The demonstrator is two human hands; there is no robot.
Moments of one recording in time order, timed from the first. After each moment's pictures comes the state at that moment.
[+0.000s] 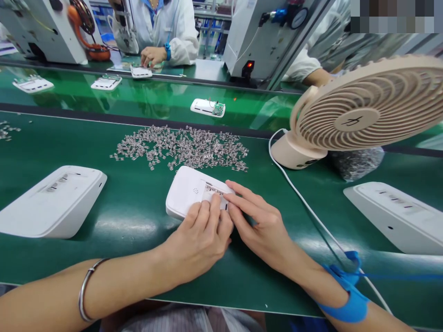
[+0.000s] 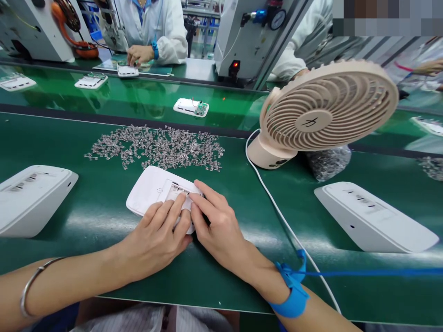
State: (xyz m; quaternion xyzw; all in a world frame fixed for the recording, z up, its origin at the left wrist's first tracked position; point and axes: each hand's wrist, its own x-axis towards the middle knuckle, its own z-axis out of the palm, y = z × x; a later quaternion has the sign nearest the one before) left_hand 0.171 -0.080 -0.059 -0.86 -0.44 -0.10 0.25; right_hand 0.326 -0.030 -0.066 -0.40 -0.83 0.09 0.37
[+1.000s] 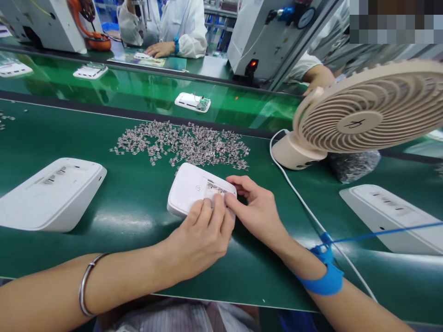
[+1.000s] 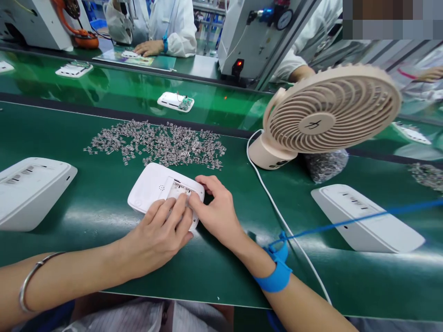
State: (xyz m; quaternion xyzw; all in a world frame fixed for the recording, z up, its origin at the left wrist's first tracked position) left_hand 0.171 -0.081 -0.059 -0.86 -0.44 -0.10 0.24; right_hand 0.315 -0.011 -0.067 -0.50 -0.72 0.28 0.38
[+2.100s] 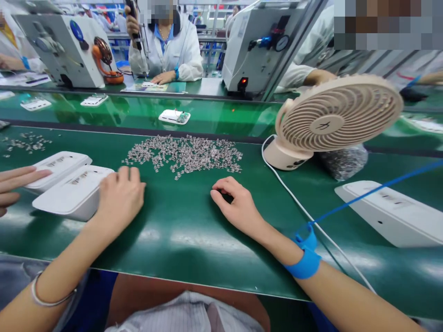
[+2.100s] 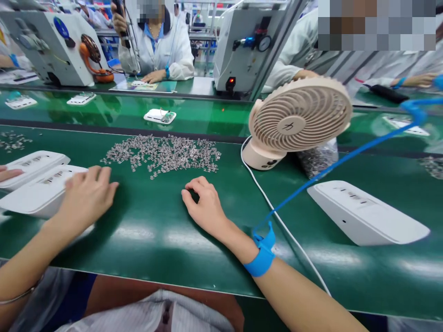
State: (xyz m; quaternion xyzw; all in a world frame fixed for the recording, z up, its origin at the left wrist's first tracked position) left_hand 0.070 -0.066 -0.024 -0.65 -0.72 0.09 0.24; right_hand 0.308 -0.010 -0.071 -0.45 -0.78 0.26 0.35
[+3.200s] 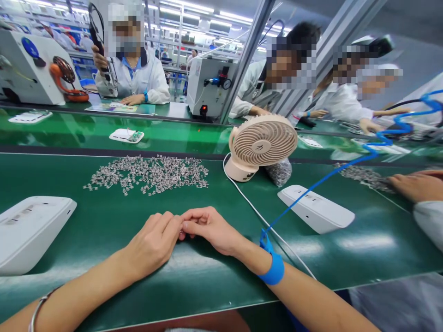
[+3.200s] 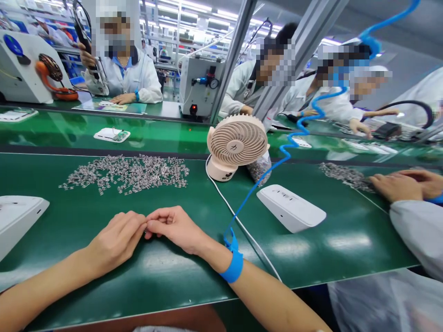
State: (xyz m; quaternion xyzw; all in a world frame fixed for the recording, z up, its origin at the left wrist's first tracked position) left_hand 0.142 -0.054 -0.050 -0.88 -0.34 -0.30 0.16; right_hand 0.308 -0.022 -0.043 -0.34 -0.52 0.73 0.30
